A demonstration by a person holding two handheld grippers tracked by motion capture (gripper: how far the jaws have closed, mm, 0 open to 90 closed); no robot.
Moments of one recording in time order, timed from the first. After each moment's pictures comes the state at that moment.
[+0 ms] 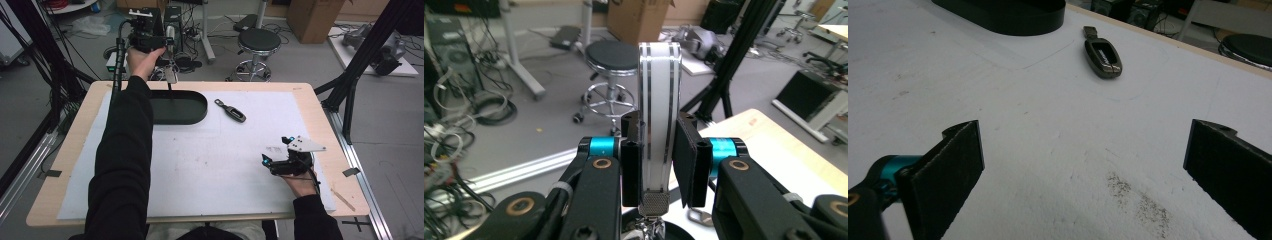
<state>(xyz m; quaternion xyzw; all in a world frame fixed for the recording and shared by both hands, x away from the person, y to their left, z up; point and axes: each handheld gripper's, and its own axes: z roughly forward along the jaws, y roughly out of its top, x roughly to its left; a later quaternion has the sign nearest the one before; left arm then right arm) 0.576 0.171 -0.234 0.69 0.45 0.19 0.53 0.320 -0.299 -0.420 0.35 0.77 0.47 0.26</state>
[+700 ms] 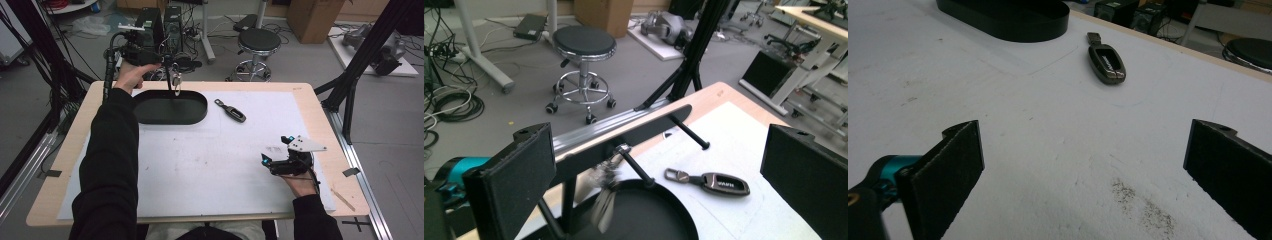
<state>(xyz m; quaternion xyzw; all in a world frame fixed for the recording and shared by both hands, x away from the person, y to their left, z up) 0.542 0.192 -0.251 0.72 0.41 0.15 0.54 0.319 -0.297 -0.418 0.34 0.77 0.48 0.26</state>
